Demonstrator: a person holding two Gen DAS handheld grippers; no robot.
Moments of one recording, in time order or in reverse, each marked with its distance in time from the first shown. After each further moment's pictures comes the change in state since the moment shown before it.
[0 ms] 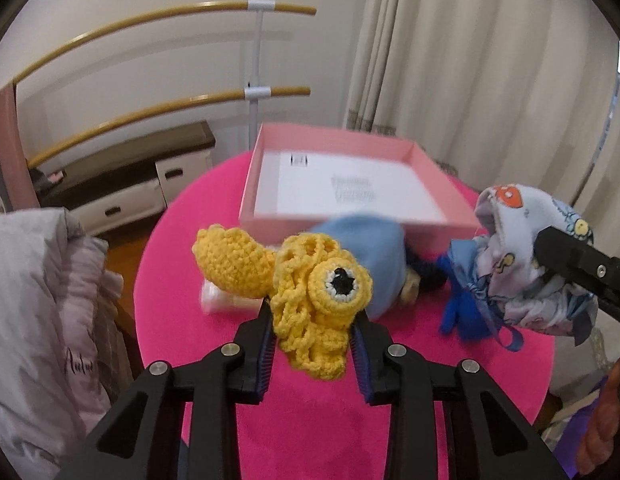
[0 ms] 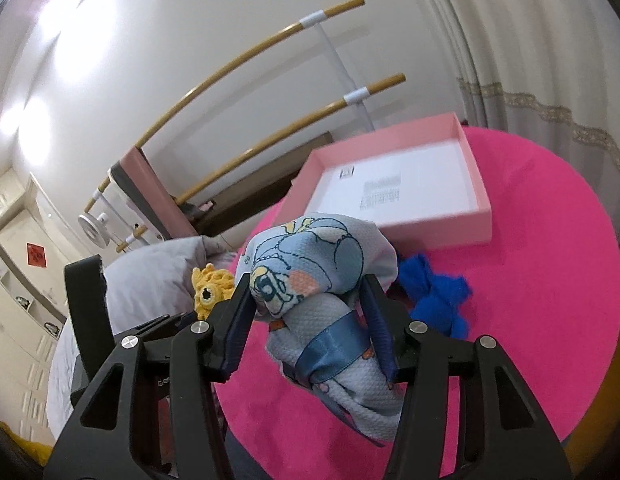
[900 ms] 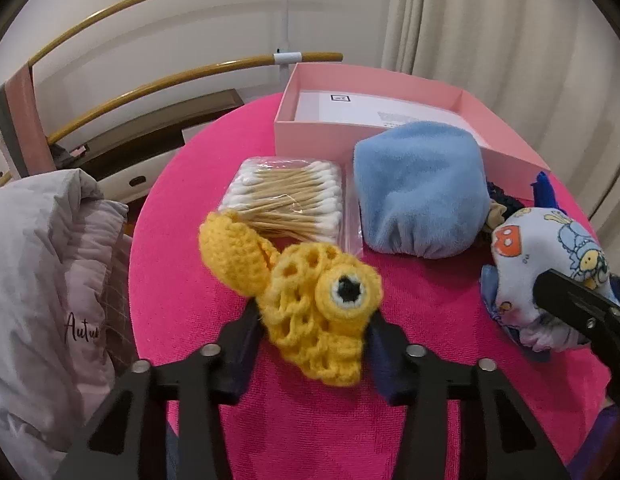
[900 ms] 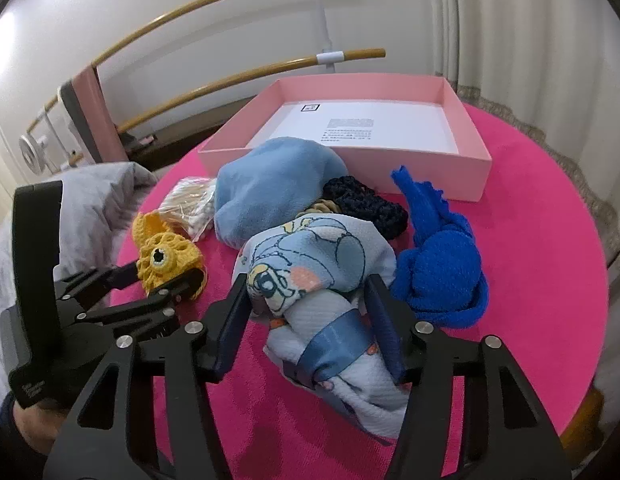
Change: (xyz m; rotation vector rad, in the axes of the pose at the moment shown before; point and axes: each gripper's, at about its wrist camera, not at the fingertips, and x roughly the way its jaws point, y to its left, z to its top) left arm 0.107 0.013 -0.045 0.000 0.099 0.131; right arm 0.057 0.006 -0.060 -0.149 0.150 -0.247
